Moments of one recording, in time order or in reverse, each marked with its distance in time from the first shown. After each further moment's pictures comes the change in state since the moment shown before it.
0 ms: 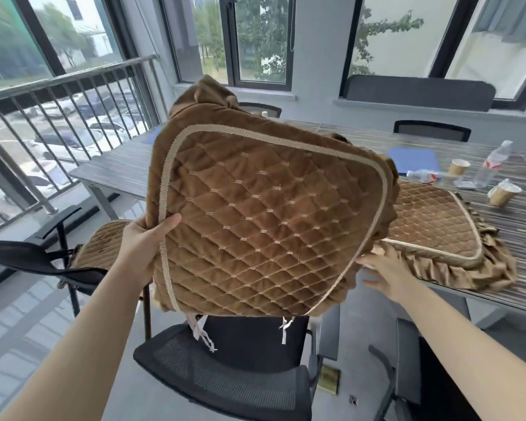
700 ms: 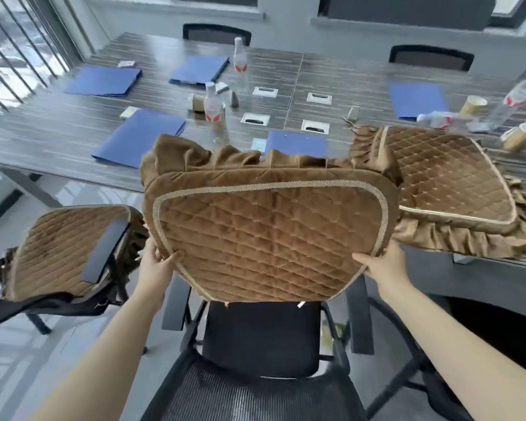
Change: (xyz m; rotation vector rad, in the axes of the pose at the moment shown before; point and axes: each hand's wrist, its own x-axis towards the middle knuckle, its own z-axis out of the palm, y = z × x) left_hand 0.232 -0.164 -0.052 0.270 -0.063 -0.270; right_hand 0.114 0.035 0.126 -0.049 0.337 -0.124
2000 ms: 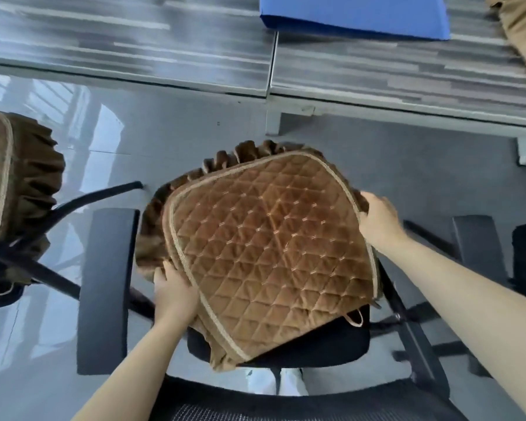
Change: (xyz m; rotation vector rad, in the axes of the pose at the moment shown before) left_hand 0.166 -0.339 0.055 0.927 -0.033 -0.371; right_hand 0.204 0.278 0.154 -0.984 -0.142 0.036
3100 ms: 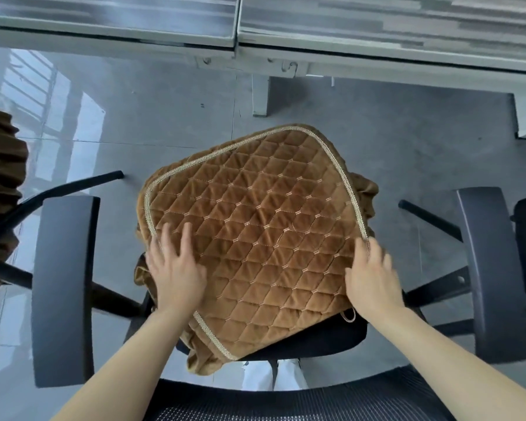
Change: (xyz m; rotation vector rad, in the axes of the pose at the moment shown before) left_hand 0.015 0.007 0.043 0.521 0.207 0.492; right_hand -0.092 0.066 0.082 -0.458 -0.050 -0.006
